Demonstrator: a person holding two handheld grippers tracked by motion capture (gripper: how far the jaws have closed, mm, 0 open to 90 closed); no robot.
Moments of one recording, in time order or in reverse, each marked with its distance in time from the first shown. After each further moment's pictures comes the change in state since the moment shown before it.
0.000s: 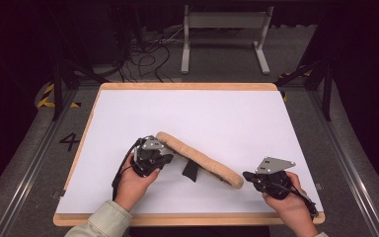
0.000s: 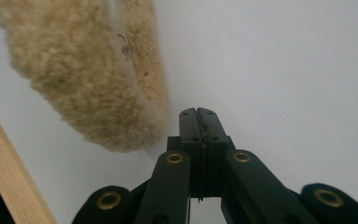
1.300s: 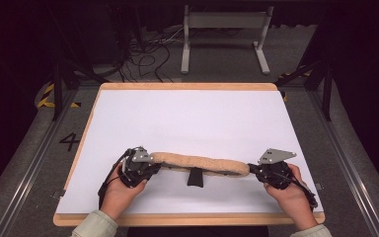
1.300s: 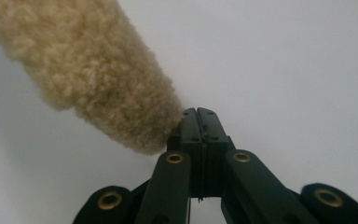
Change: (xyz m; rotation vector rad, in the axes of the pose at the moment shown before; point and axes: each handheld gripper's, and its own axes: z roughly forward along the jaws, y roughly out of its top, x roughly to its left) left arm 0.018 -0.039 -0.015 0.102 0.074 0.004; right arm -0.024 0.001 0.010 0.006 -0.027 0.022
